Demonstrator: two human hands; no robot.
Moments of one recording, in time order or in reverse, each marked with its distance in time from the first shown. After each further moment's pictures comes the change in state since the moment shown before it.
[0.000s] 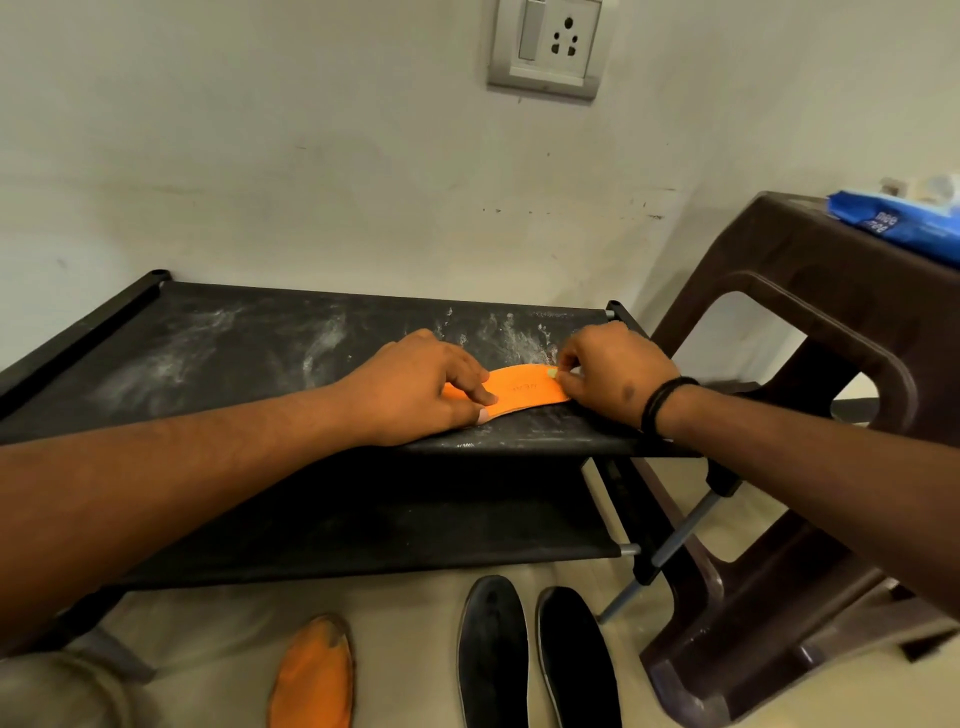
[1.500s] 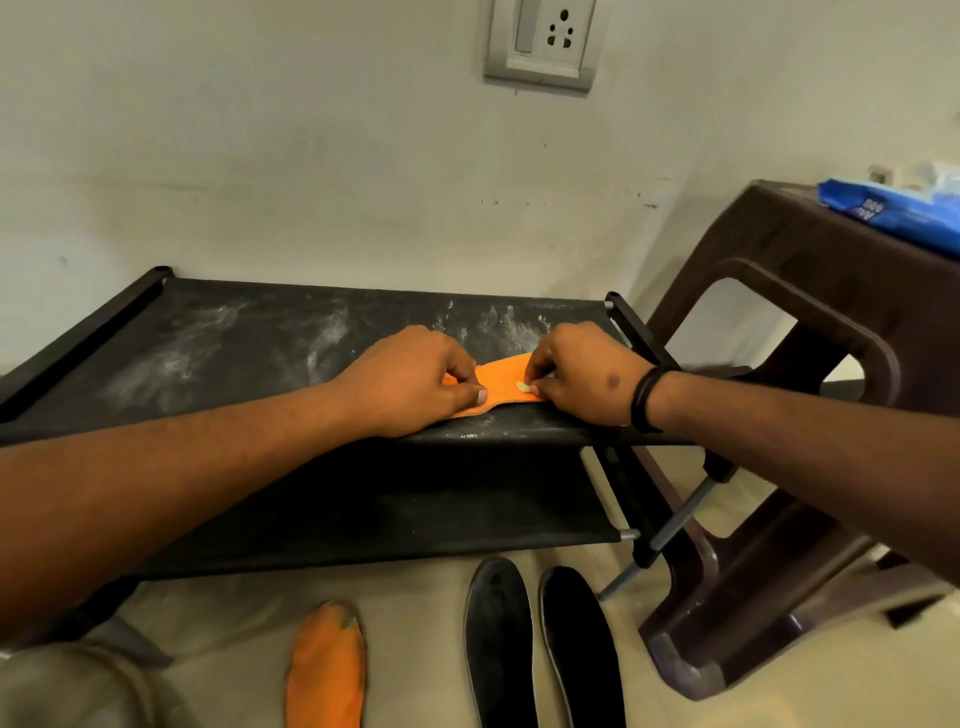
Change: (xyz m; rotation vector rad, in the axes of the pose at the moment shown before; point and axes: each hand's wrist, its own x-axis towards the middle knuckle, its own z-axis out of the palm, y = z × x) left_hand -0.006 0.002 0.000 -0.022 0.024 -0.022; right_hand -0.012 -0.030 -0.006 0.184 -0.117 -0.087
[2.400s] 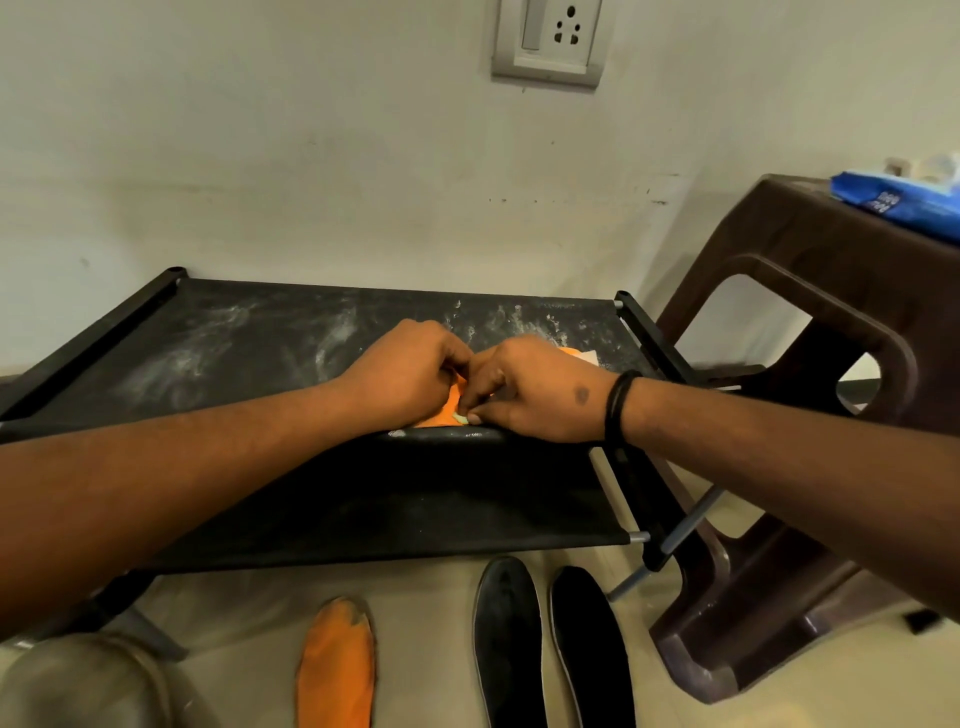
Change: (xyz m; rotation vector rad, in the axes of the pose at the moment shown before) left_hand 0.001 -0.011 0.002 -0.037 0.099 0.031; right_hand -0.005 -0.044 0.008 0.144 -0.072 -0.392
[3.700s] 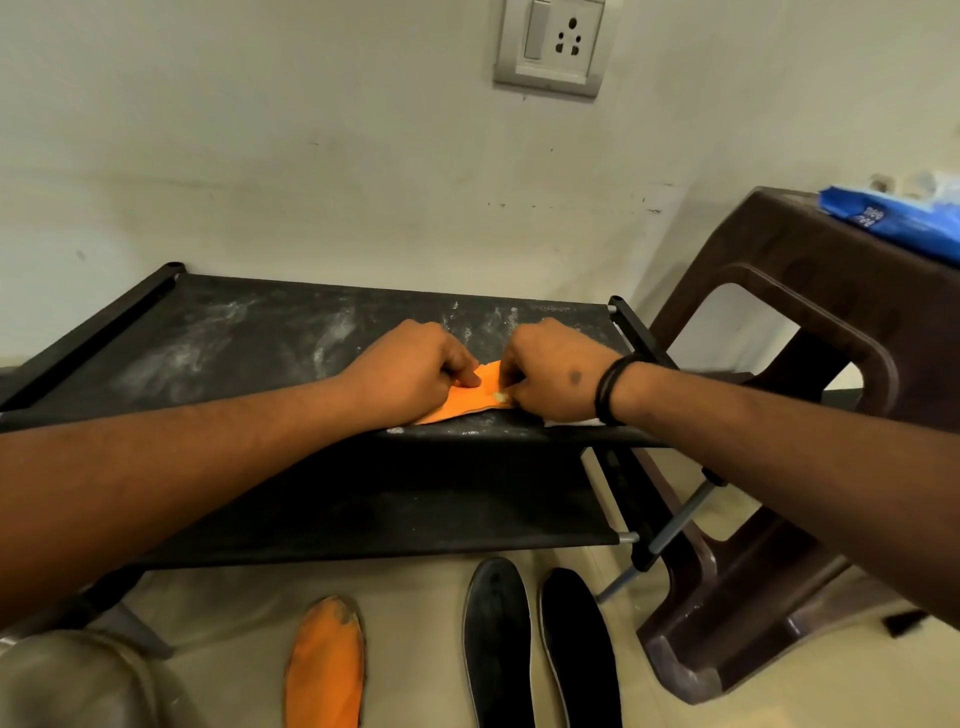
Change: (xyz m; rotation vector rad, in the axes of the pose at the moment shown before) left_hand 0.002 0.001 0.000 0.031 -0.036 -0.045; right_hand 0.003 0.003 -0.015 -0.208 -0.016 0.320
